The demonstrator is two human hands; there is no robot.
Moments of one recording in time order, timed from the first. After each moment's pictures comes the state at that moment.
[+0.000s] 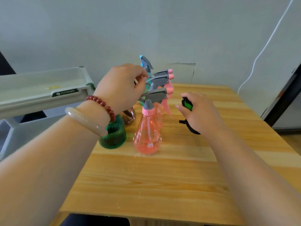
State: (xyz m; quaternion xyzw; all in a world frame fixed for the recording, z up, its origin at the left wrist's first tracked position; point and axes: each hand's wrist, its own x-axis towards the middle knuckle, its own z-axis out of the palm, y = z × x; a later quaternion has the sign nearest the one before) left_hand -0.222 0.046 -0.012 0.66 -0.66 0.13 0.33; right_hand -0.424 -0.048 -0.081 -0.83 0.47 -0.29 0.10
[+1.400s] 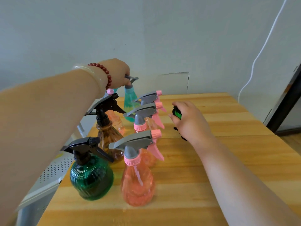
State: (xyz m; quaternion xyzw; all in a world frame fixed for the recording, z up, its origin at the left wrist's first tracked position) left_hand -0.173 -0.129 0.050 0.75 -0.65 0.08 -0.01; right_hand -0.395 -0.144 -0.088 -0.79 0.51 -0.31 0.13
